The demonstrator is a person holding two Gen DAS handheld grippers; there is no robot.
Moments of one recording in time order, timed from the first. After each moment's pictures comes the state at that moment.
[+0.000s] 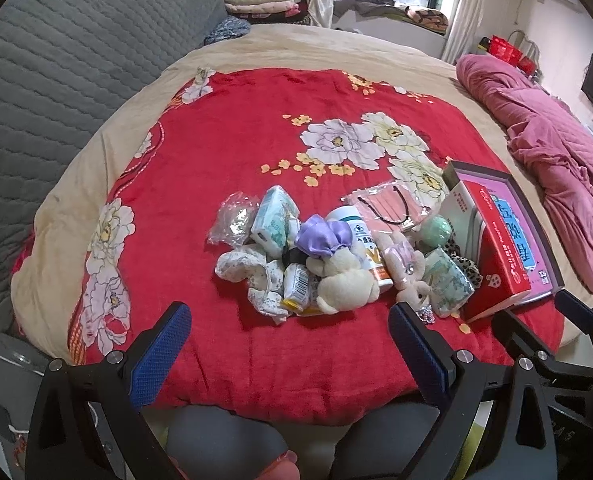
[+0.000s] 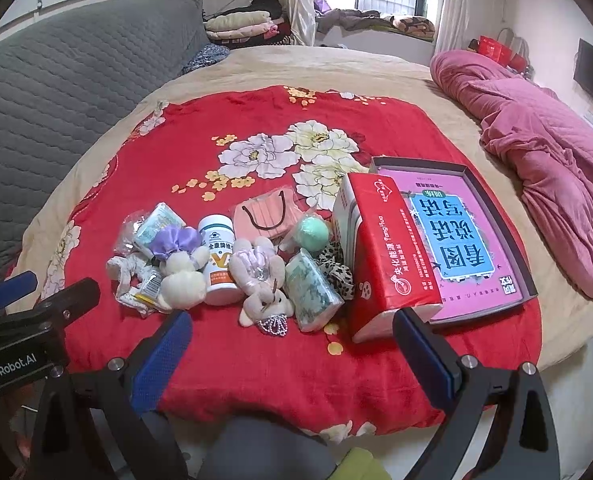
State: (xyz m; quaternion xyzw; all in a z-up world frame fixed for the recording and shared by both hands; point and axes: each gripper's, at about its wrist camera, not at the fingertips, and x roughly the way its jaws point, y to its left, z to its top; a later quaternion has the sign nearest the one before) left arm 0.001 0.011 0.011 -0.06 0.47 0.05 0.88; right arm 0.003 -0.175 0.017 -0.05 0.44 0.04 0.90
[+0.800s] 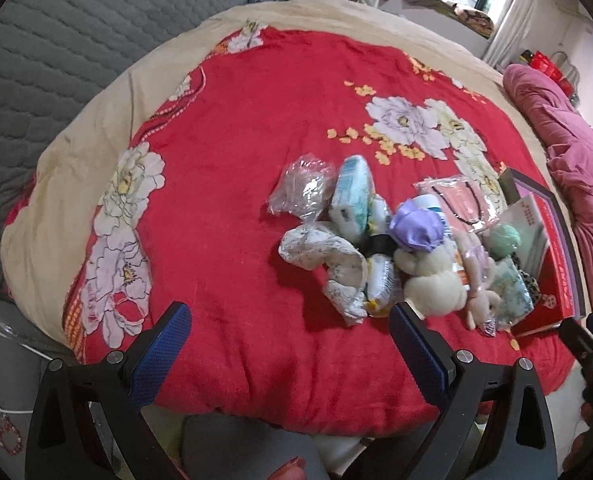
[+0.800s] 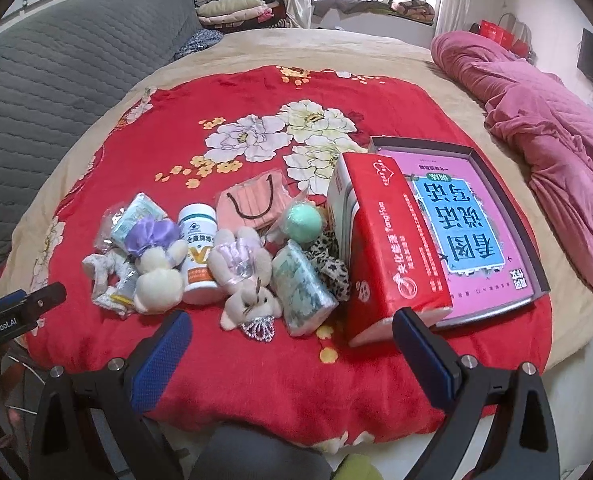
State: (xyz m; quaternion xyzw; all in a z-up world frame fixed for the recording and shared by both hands) left arm 0.024 0.081 -0.048 -0.12 0.51 0.09 0.84; right arm 0.034 -0.187 -0.009 -0.05 0.47 0.03 0.88
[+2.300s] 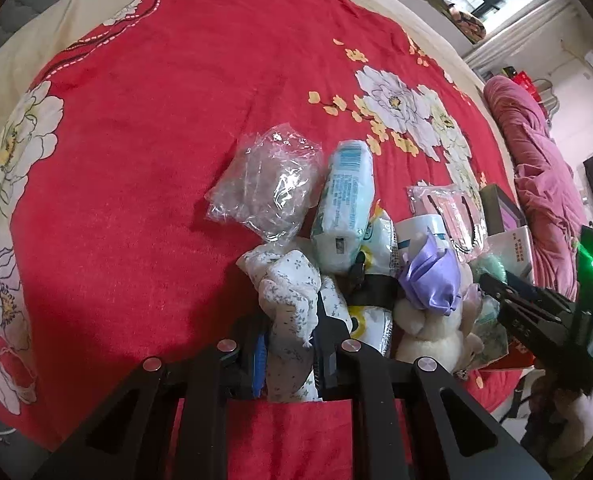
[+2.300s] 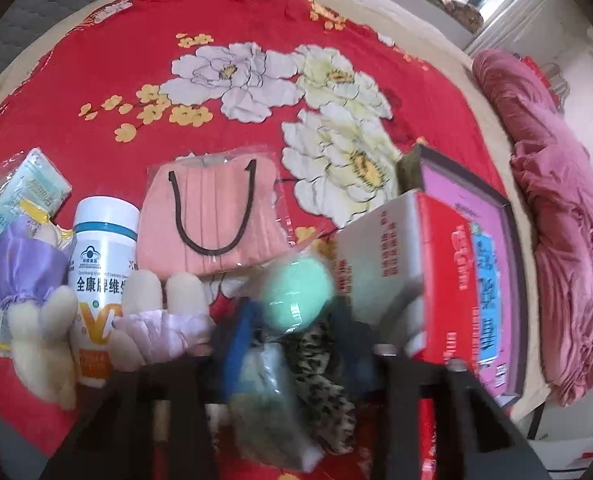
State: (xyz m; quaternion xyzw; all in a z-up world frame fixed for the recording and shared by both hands) left arm 0.098 0.102 -0.120 -0.25 0.55 -0.01 0.79; right arm 0.170 -0.146 -0.092 -0.21 0.55 -0.01 0.81
